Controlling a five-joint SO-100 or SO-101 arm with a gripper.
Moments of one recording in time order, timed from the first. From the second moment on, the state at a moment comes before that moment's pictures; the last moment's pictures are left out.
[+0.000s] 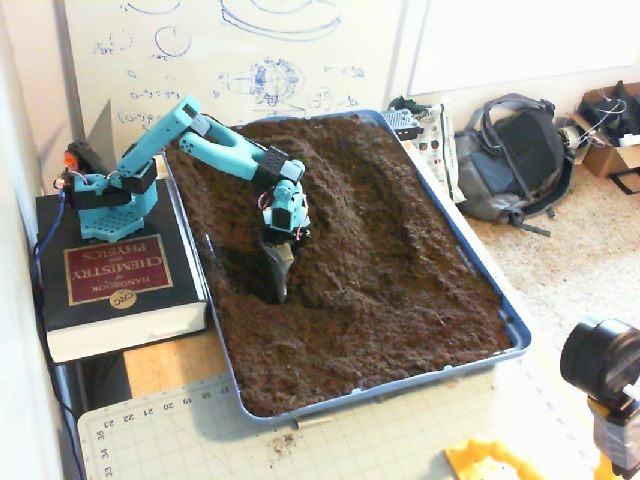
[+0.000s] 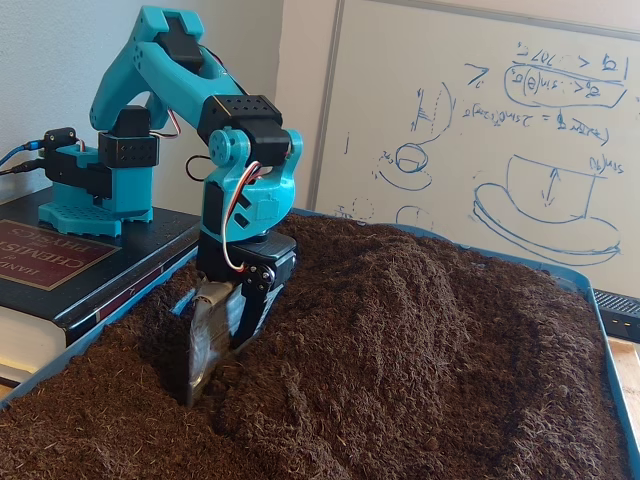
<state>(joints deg) 33.9 49.9 69.4 67.2 -34.5</state>
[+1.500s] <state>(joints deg) 21.4 63.5 53.5 67.3 -22.9</state>
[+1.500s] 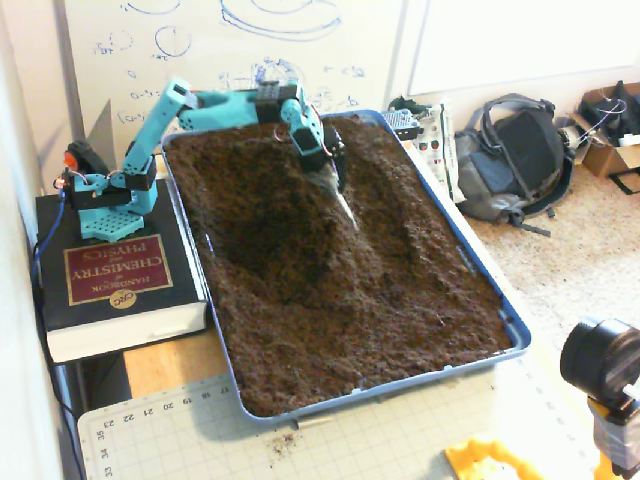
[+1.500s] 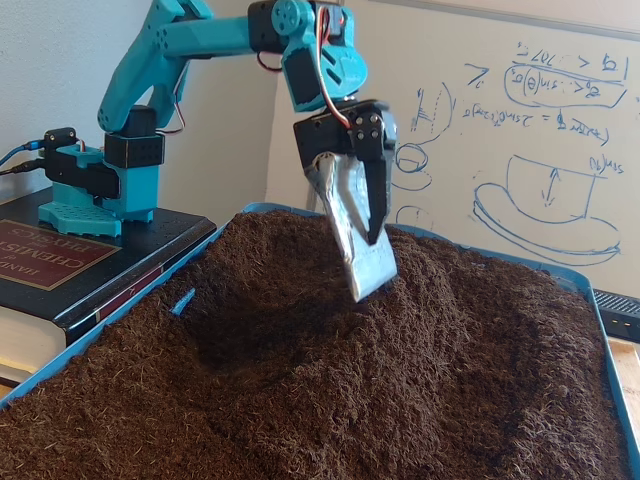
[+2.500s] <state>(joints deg) 17.3 144.2 147.7 67.2 -14.6</state>
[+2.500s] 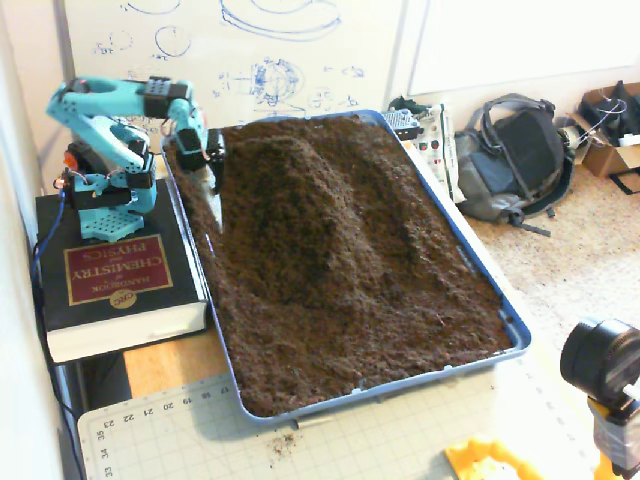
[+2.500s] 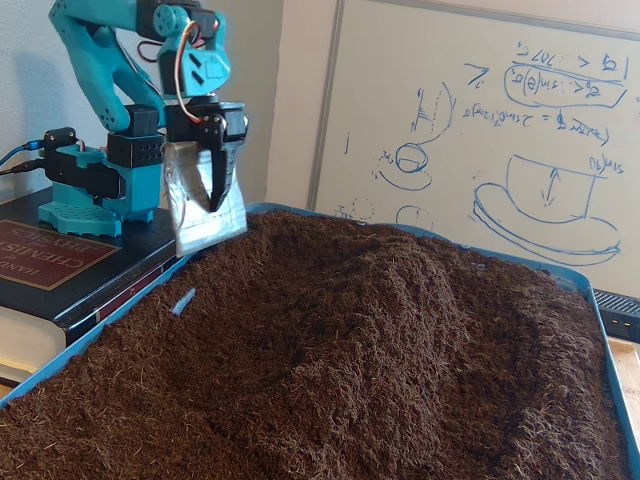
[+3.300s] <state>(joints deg) 11.1 188.2 177.5 67.1 -14.3</state>
